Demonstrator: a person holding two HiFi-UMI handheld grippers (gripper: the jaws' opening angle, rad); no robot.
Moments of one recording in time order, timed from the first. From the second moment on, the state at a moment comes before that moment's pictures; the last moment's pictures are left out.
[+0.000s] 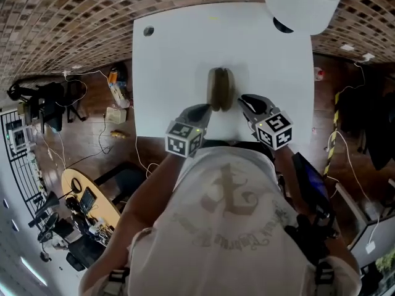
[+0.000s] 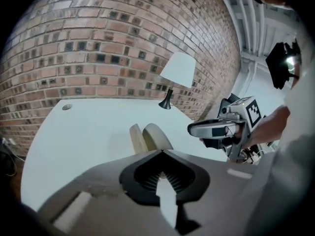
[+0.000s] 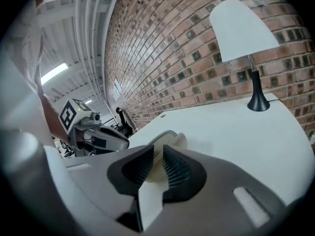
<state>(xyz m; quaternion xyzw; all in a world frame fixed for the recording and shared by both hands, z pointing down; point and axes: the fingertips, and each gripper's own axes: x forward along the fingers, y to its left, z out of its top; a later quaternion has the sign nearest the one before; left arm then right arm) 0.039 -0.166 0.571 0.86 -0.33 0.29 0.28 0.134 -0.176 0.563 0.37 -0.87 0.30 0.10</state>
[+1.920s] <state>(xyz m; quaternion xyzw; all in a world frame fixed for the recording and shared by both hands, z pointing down) -0.010 -0.206 0.633 0.83 -0.32 0.27 0.37 0.045 -0.214 0.583 0.35 -0.86 0.27 0.24</state>
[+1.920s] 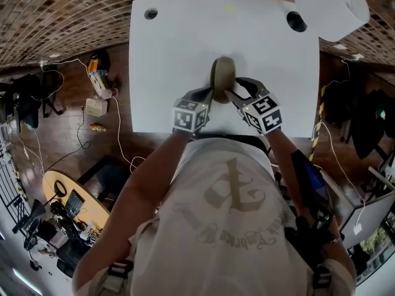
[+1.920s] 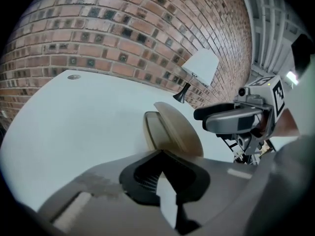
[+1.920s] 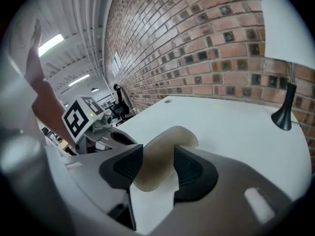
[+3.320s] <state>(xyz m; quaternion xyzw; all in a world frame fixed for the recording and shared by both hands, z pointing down) -0.032 -0.187 0.610 0.86 -0.31 0.24 0.32 0.010 -0.231 0.607 0.30 -0.88 0.13 0.35</state>
